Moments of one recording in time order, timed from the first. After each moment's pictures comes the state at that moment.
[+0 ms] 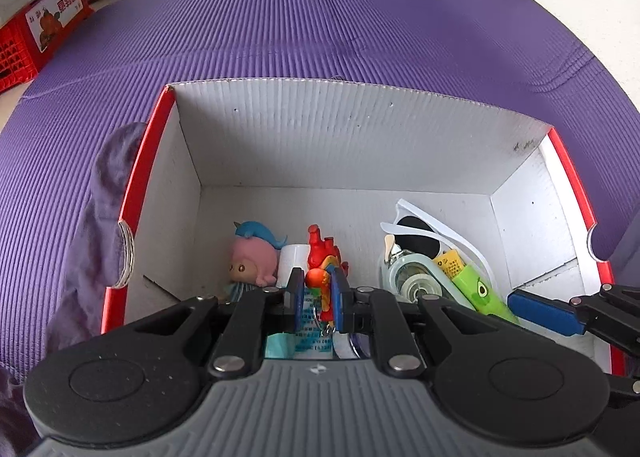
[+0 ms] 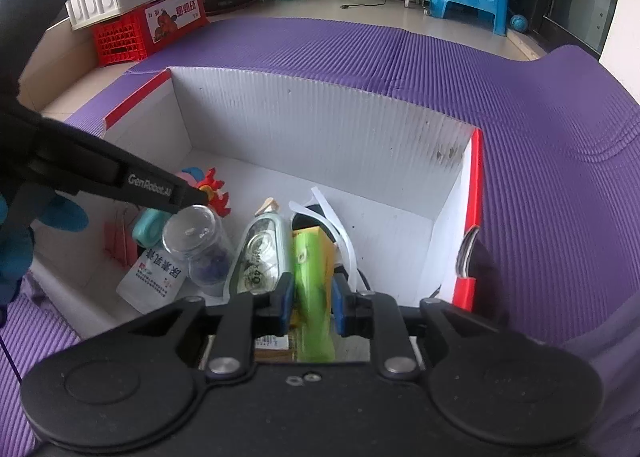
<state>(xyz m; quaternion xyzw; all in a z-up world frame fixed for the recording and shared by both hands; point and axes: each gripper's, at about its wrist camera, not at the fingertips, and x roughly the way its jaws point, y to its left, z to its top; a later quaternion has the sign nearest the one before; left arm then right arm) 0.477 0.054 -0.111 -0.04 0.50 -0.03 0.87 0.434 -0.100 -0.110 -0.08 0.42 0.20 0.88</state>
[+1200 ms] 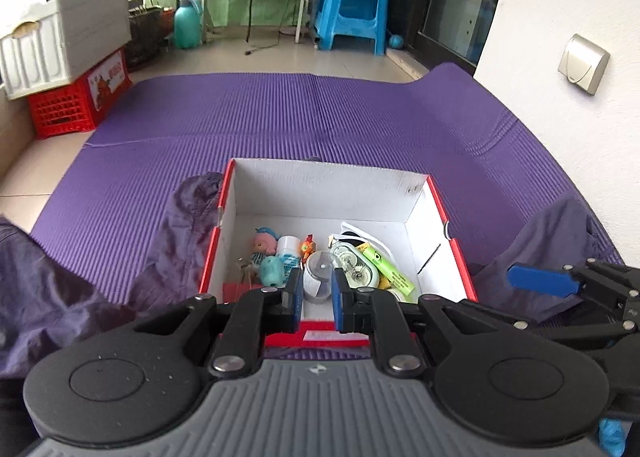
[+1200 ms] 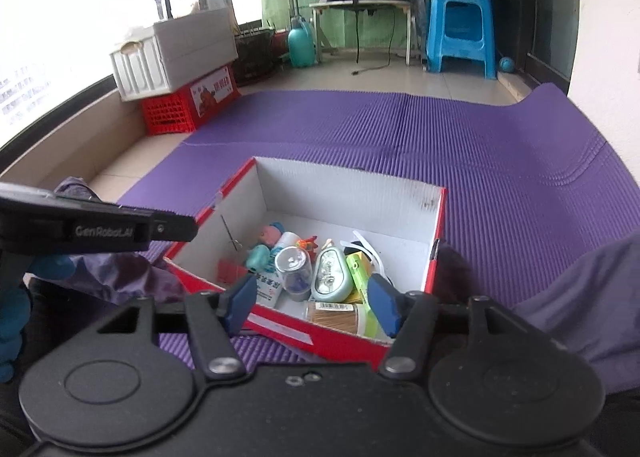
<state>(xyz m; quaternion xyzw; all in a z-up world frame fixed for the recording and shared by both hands) 0.301 0.051 0.027 -0.05 0.38 -0.02 0.92 0.311 -0.131 0.008 -0.02 0.35 0.22 0.91</state>
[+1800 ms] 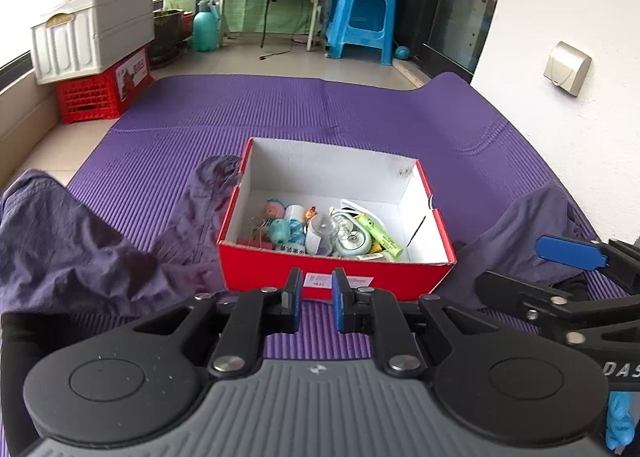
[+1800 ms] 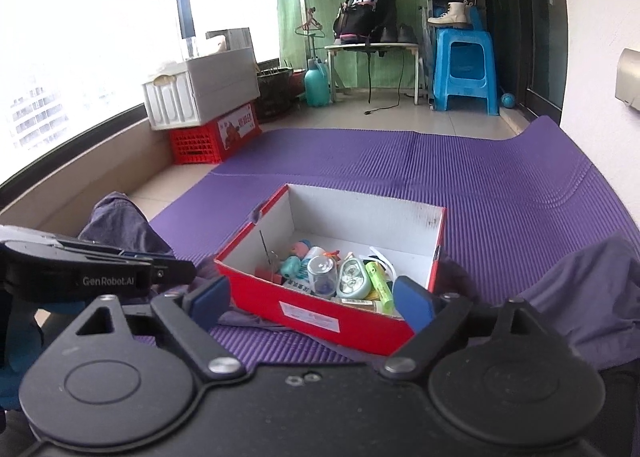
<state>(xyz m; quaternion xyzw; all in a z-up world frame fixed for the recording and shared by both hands) 0.220 0.049 0.034 -0.06 0.37 -0.01 0.93 0.237 -0.146 0.031 -0.01 0.29 0.24 0.93</state>
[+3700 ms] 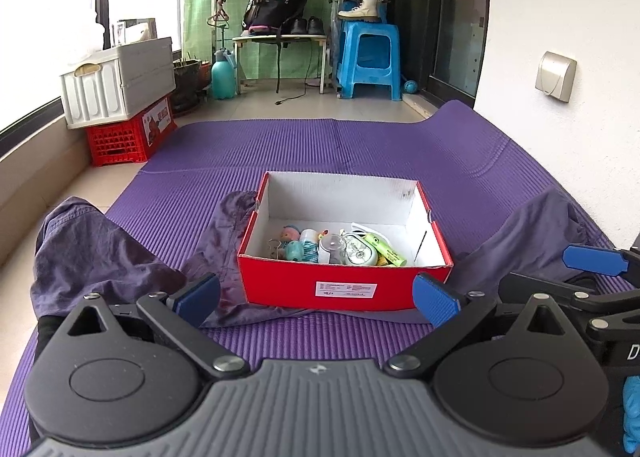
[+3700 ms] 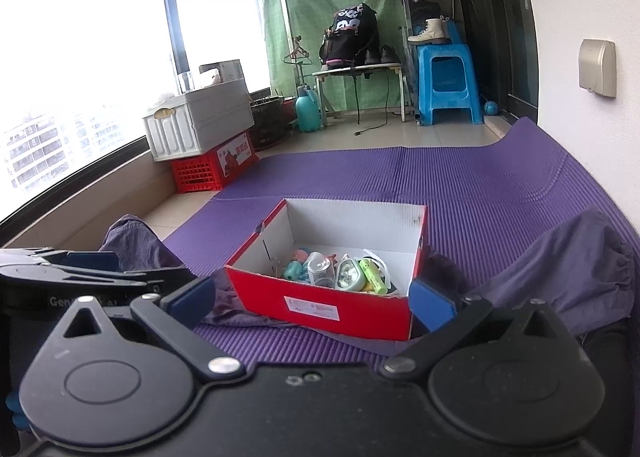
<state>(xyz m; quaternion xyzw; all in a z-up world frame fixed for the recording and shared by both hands) 0.161 0.021 0.045 -0.02 0.31 0.02 0.95 0.184 -0.173 0.031 0.03 0.26 0.22 0.94</state>
